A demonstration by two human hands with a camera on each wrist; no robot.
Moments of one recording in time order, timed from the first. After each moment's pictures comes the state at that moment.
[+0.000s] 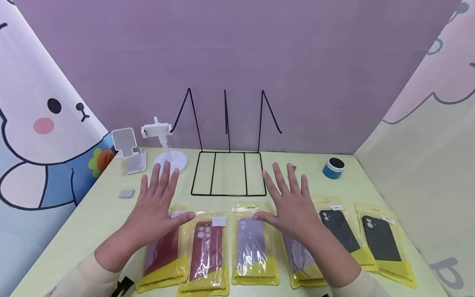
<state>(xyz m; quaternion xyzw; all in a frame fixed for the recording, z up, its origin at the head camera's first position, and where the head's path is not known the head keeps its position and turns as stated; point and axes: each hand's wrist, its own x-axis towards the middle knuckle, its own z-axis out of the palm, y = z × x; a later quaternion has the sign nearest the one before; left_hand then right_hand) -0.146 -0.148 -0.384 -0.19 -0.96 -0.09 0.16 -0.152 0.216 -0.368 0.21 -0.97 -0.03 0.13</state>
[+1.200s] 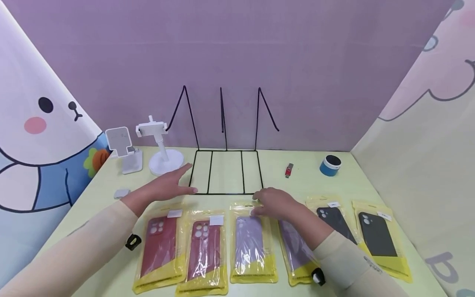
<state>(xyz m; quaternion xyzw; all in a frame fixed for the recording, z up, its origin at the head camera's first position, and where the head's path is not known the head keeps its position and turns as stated) -0.261 -0.158 -0.402 -0.18 -0.94 -0.25 -0.14 -0.213 0.201 -0.408 0.22 -0.96 0.09 -0.14</state>
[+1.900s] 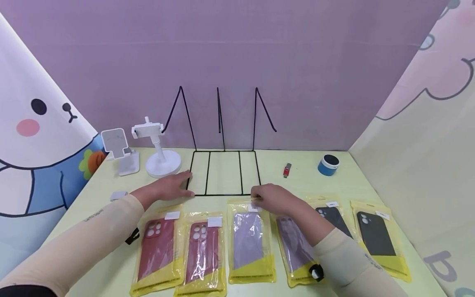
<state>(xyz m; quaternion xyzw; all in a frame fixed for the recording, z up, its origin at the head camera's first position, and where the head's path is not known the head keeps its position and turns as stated) -0.291 -0.156 -0.431 -0.18 -0.95 -0.15 -0.19 -0.221 0.207 -0.396 0.26 -0.94 0.20 -0.15</state>
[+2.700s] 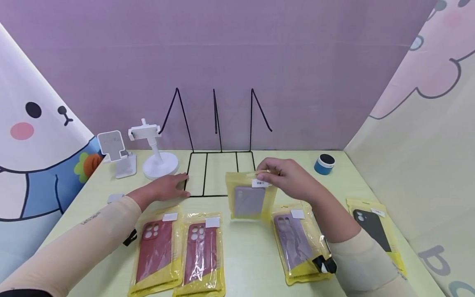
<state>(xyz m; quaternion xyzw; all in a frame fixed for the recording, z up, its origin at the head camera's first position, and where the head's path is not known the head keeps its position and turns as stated) -0.292 -0.162 -0.430 -0.20 -0.96 -0.14 -0.17 -0.195 0.232 -0.305 0.24 -0.91 0.34 -0.02</state>
